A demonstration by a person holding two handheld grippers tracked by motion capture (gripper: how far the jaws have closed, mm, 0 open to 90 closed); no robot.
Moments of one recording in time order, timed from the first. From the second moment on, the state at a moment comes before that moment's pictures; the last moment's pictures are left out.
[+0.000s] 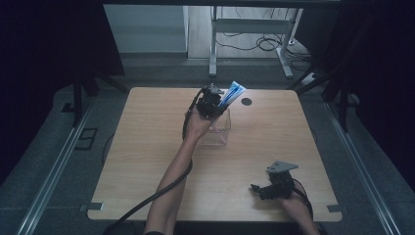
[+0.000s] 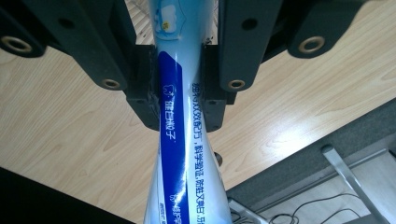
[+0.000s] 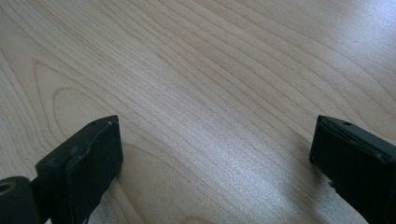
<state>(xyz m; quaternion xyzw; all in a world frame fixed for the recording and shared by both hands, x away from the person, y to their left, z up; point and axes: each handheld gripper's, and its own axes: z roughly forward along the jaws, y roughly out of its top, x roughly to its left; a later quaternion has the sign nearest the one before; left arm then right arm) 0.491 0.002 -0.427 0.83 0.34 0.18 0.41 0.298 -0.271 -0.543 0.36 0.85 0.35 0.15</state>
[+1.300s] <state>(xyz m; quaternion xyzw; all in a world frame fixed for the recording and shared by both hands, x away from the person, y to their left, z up) 0.480 0.007 -0.442 0.85 0.32 0.16 0.38 0.298 -0.271 -0.543 0.36 0.85 0.35 0.15</state>
